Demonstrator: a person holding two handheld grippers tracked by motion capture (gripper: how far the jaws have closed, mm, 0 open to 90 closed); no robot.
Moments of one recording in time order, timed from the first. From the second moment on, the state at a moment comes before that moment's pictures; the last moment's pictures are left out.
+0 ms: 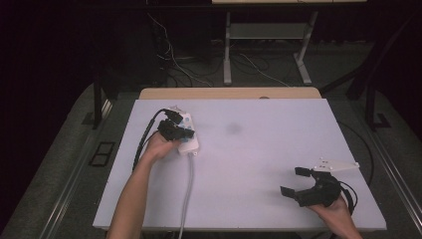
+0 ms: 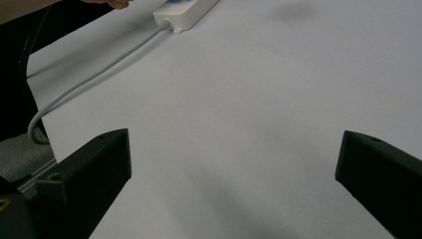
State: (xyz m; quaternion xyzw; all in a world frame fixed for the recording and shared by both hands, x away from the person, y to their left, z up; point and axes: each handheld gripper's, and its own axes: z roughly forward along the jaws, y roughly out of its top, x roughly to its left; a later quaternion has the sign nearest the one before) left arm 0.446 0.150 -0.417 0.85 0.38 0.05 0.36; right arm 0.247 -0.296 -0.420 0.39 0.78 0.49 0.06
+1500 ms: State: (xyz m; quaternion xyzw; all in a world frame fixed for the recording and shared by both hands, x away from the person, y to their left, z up) left arm 0.445 0.146 -0.384 0.85 0.37 0.09 0.37; right arm 0.247 -0.304 -0.419 0.40 0.77 0.49 0.07
